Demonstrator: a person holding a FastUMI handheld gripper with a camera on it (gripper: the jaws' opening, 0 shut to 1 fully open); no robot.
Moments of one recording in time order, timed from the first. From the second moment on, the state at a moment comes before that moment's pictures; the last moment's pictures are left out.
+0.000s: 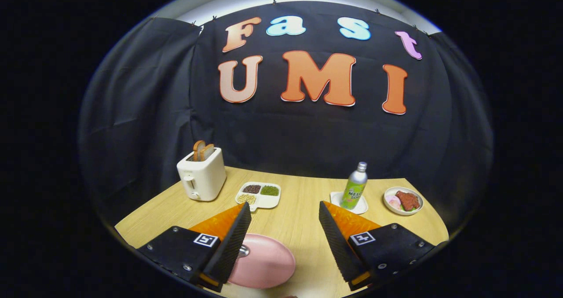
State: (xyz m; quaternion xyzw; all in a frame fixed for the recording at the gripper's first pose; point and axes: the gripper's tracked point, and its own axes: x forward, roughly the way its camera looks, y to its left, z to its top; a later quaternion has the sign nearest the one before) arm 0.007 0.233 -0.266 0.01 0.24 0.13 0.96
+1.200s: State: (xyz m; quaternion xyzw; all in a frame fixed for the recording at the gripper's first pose) arm -0.107 0.310 -0.456 -0.02 0.58 0.15 0.80
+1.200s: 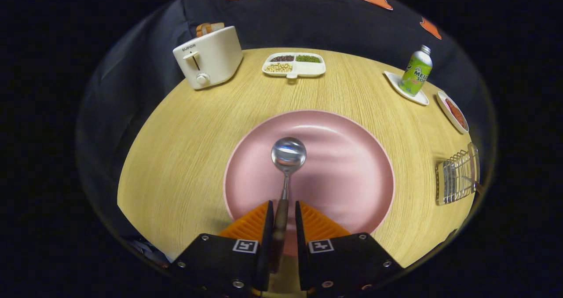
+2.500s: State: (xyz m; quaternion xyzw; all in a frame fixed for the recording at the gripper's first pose) arm -0.052 0.070 -0.334 0.01 0.47 0.03 0.88
